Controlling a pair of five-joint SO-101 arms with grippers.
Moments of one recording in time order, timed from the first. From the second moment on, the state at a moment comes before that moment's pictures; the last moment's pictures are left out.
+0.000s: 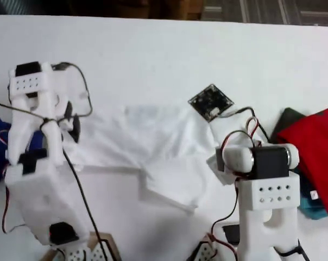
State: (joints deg) left arm -21.3 22.6 -13.3 101.6 -11.6; right arm -8.4 -45.4 23.6 100.4 34.1
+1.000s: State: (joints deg) left arm -18.8 0.7 31.3 74.1 -11.6; right arm -8.4 -41.0 34.0 65.1 29.7
